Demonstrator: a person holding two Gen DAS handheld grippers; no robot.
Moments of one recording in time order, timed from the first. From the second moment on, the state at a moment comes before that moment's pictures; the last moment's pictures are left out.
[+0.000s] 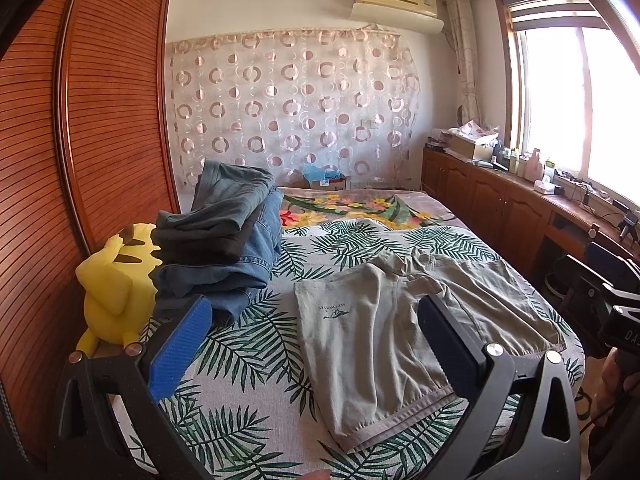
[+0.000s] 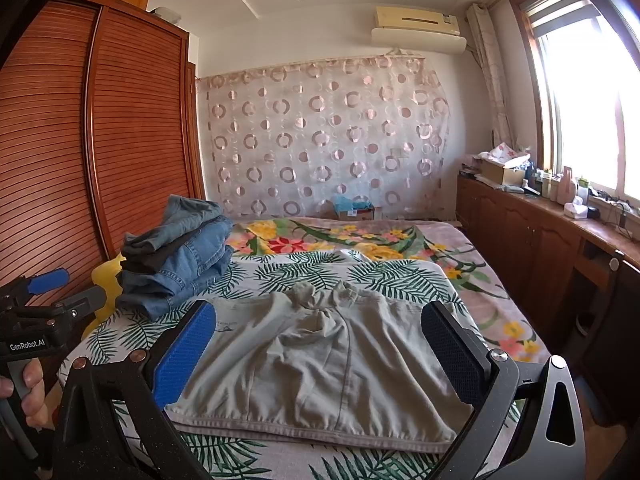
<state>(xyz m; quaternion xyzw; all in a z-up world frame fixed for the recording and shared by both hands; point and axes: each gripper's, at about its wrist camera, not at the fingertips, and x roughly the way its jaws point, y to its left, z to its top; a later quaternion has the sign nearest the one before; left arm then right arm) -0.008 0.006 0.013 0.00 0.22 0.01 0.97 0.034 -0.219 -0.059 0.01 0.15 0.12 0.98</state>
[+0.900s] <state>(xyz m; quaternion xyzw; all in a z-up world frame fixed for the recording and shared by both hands) -0.009 0.007 0.013 0.00 0.22 0.01 0.98 0.034 -0.218 -0.058 0.01 0.15 0.12 0.98</state>
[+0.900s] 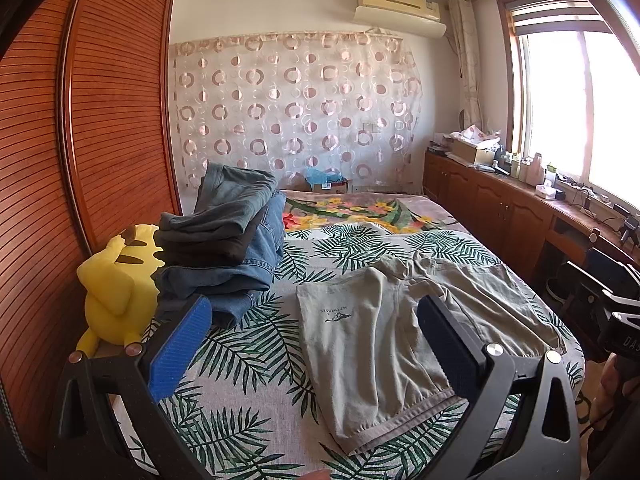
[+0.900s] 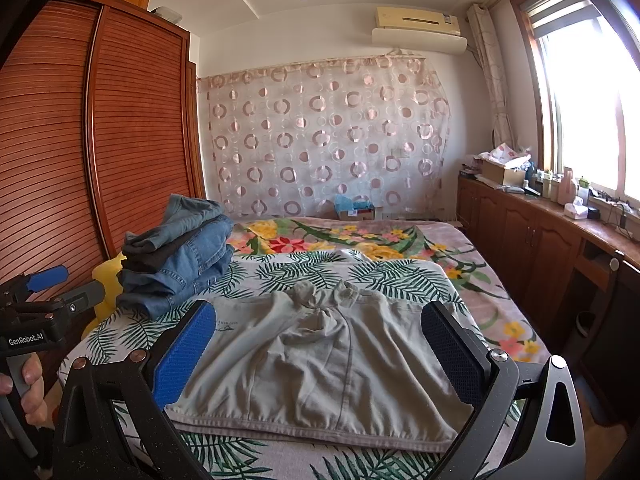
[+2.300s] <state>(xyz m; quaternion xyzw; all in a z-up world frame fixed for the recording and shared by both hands) 0.074 -0.015 -0.074 0.04 0.33 -0.09 0.94 0.110 -0.258 -0.085 -0.06 0.24 0.08 0.97</state>
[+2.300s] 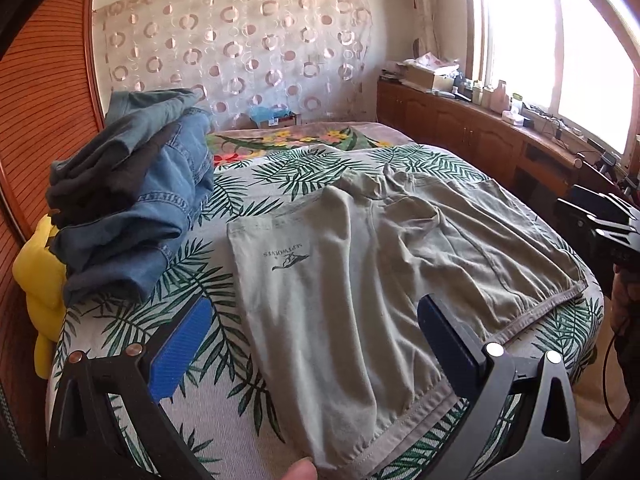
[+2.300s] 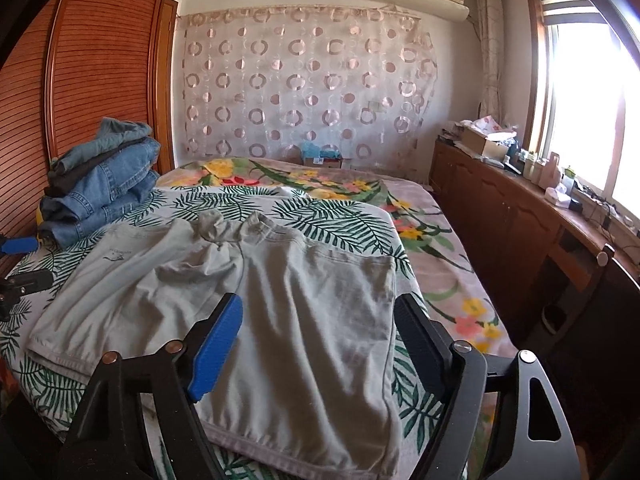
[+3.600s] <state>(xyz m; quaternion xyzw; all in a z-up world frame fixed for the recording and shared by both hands) 0.118 -0.040 -0.079 0.05 0.36 -0.13 0.92 0.257 -0.330 -0.046 -0.03 0.39 0.07 0.92</state>
